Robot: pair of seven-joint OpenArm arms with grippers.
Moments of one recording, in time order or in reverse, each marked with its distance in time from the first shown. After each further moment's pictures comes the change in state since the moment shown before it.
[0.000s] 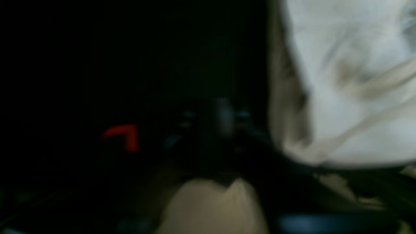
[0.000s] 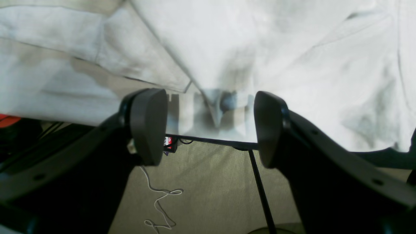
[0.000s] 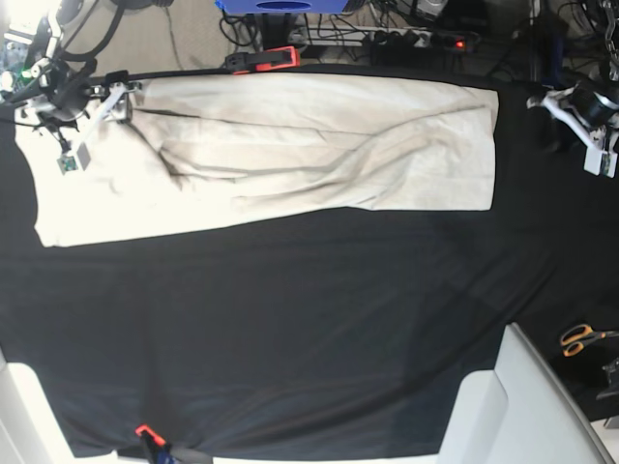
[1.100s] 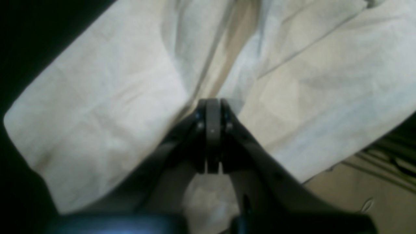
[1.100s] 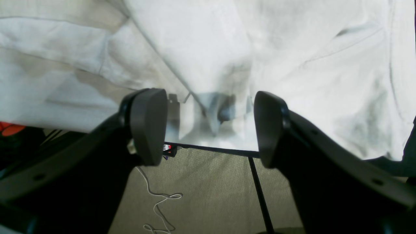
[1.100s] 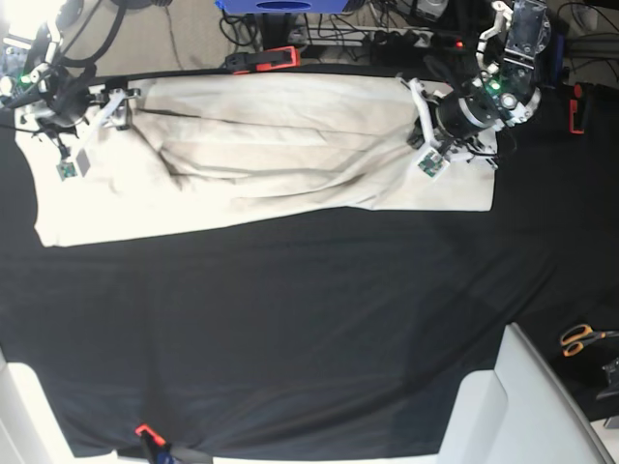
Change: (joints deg) left arm -7.7 4.2 35.8 7.1 28.9 7.1 0.2; right arm 1.1 0.0 0.0 0.0 0.0 0.0 0.0
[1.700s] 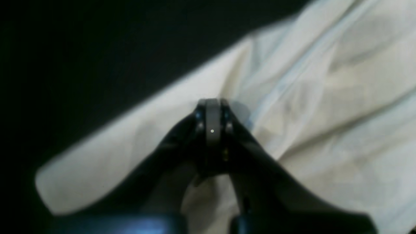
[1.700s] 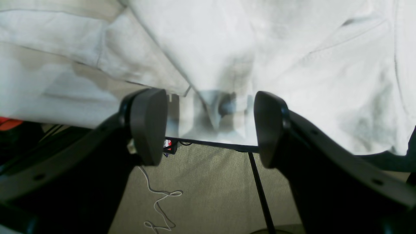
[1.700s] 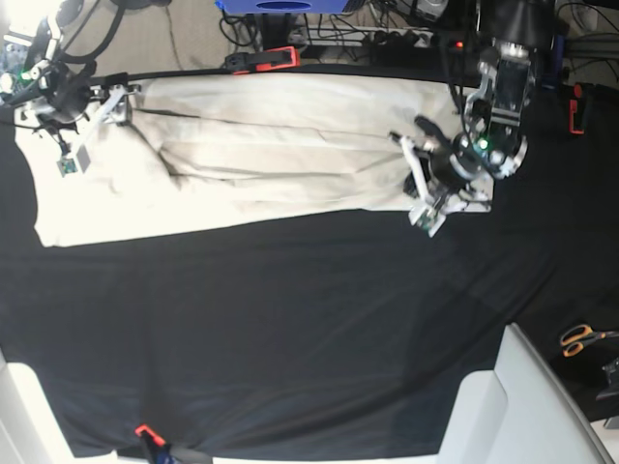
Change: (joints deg) left arm -12.3 4.7 0.1 -11.5 0.5 0.2 0.1; right arm -0.7 0.0 0.0 0.0 0.0 0.0 0.0
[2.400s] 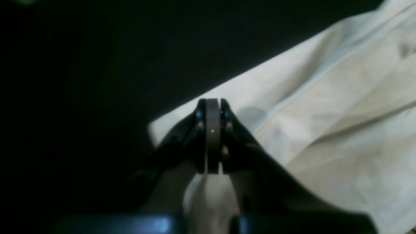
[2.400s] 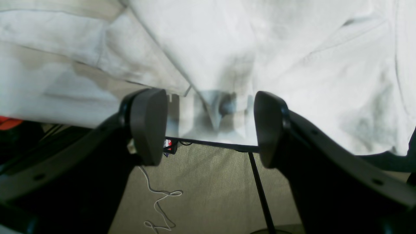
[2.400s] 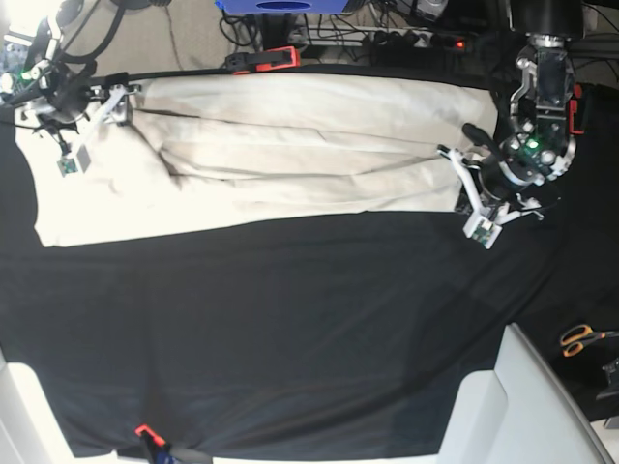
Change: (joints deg) left arm 0.9 -3.0 -9.3 4.7 -0.6 -0.6 0.2; right arm -0.2 0.0 0.0 0.0 0.0 0.0 0.0
